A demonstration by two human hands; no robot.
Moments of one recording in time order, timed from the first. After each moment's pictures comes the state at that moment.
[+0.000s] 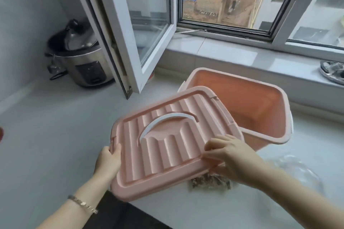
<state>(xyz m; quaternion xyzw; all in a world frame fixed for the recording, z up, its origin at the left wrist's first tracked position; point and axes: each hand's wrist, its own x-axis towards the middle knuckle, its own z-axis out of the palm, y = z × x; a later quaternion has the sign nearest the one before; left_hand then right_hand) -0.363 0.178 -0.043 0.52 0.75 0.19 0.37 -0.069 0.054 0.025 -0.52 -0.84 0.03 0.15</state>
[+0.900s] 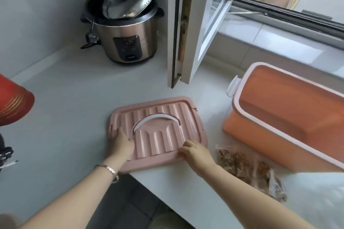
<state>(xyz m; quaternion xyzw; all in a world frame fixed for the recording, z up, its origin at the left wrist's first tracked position) -0.453 0.246 -0.104 0.55 0.78 0.05 0.29 -0.221 0.179 -0.143 -0.60 -0.77 0.21 0.09</state>
